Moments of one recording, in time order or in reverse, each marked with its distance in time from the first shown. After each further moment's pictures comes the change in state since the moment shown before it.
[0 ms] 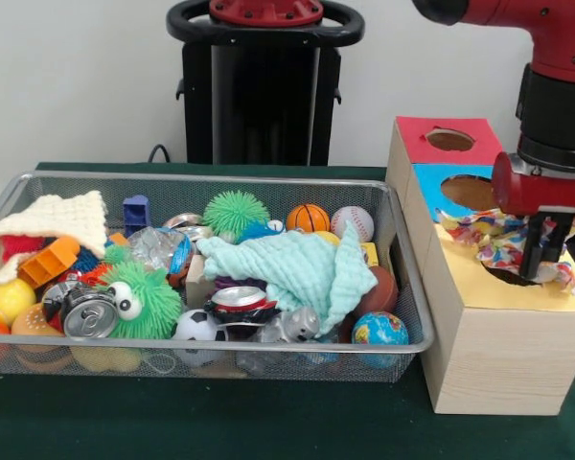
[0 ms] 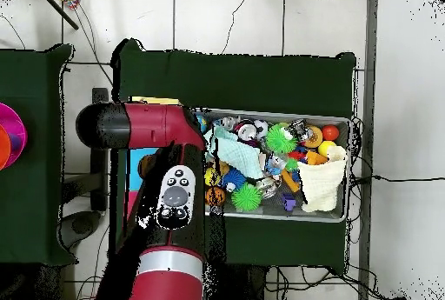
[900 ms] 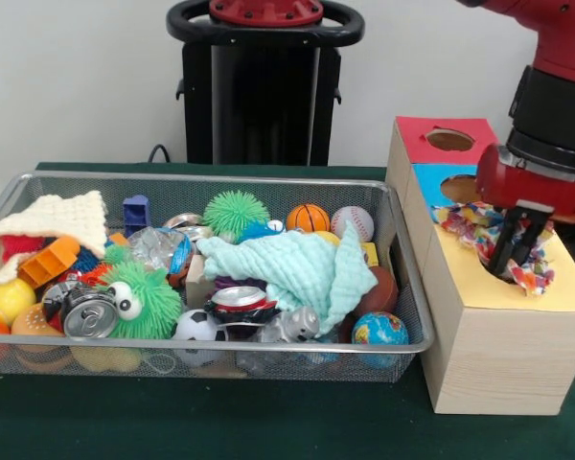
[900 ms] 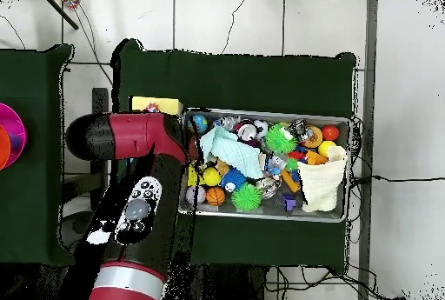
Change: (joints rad) arm 0.125 0.074 -0.190 -0.036 0.000 0.000 0.117
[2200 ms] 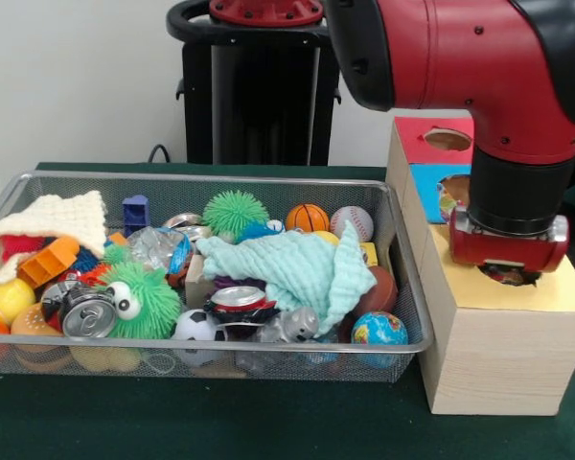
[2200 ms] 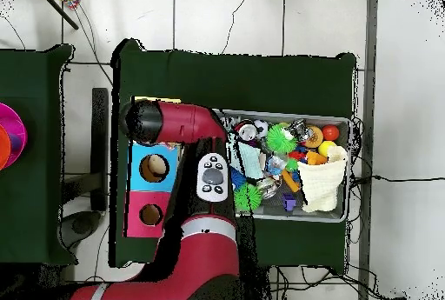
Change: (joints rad) arm -0.247 0.006 0.312 0.037 0.000 0.005 0.002
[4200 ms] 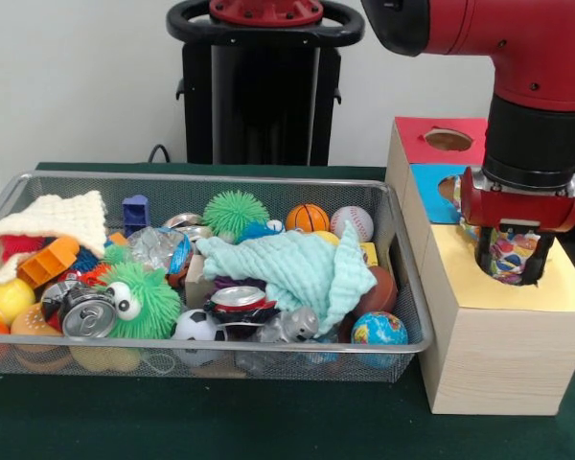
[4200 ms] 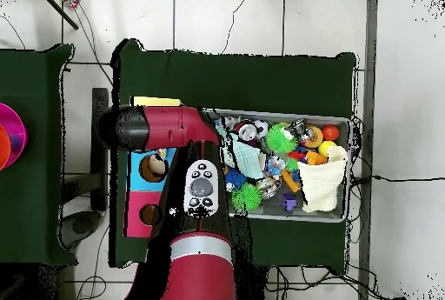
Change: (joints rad) arm 0.016 -0.096 0.003 0.047 -0.115 0.005 0.000
